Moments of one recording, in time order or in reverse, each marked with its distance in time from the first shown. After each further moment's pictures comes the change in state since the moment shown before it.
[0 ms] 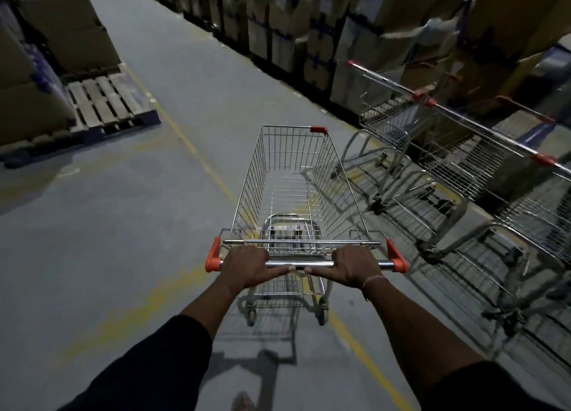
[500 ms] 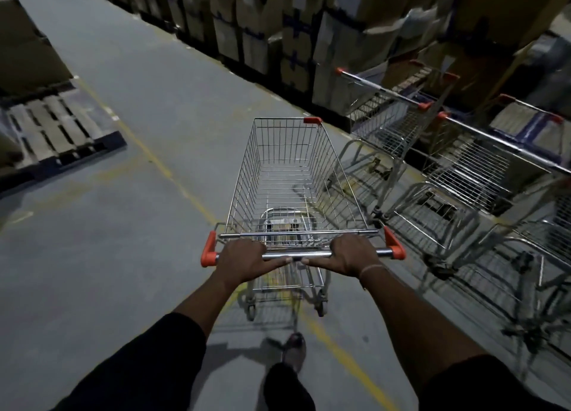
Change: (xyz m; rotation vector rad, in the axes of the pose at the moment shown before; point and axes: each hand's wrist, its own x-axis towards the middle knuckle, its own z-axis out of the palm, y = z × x) left_hand 0.259 -0.109 -0.031 0.093 0.021 0.106; right_hand 0.257 0.048 -0.044 -0.008 -0.001 0.108
